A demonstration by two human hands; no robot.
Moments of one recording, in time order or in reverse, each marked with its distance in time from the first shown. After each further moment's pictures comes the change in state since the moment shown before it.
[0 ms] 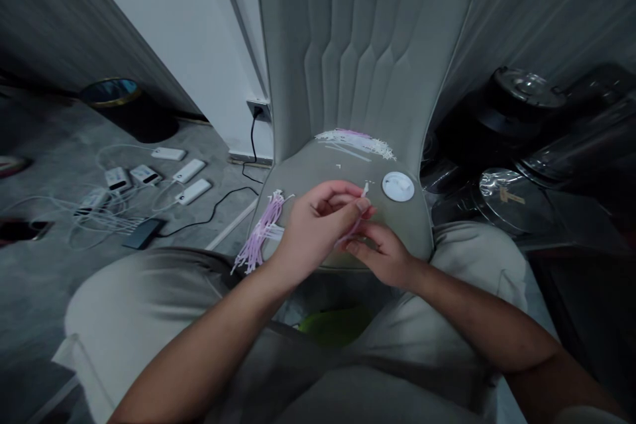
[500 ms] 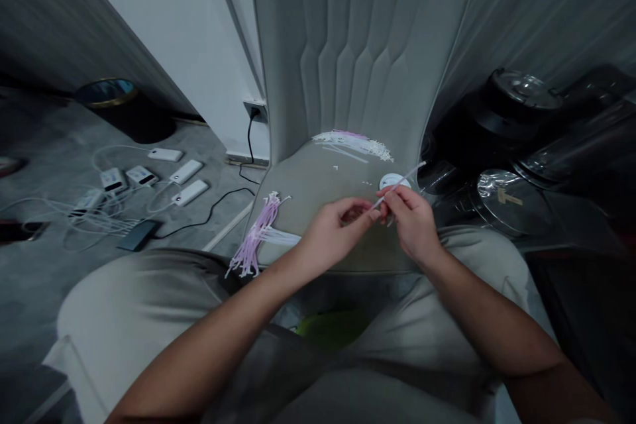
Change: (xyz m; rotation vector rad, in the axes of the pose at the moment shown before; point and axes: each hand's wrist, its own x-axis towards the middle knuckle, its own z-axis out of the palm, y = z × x) left_hand 0.016 -0.032 0.005 0.431 -0.223 0.089; right_hand 0.017 0.001 -0.044 0.169 0.433 0.070
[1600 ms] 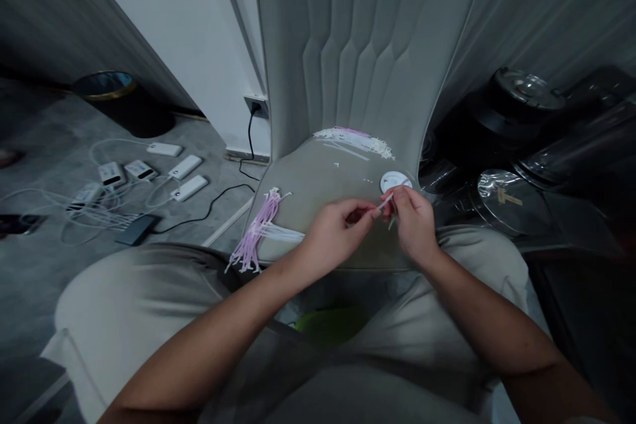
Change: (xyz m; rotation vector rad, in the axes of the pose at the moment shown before) left_hand -0.004 0.000 0.005 0.148 0.053 0.032; right_hand -0.002 0.007 0.001 -0.068 0.138 -0.068
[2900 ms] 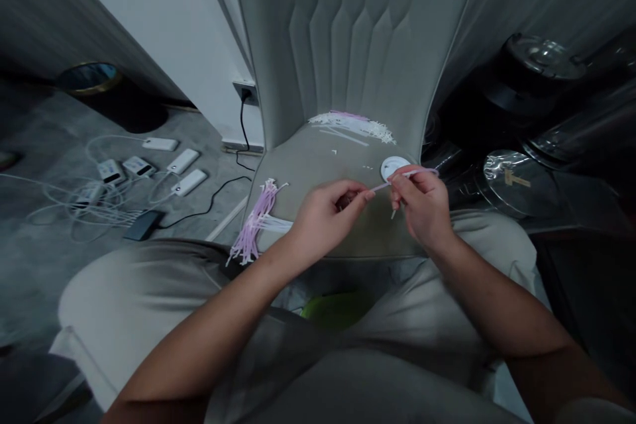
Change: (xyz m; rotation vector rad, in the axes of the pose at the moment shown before) left_hand 0.002 0.000 -0.009 0.120 0.061 0.027; right_hand 0.005 -0.004 -0.007 0.106 -0.029 0.005
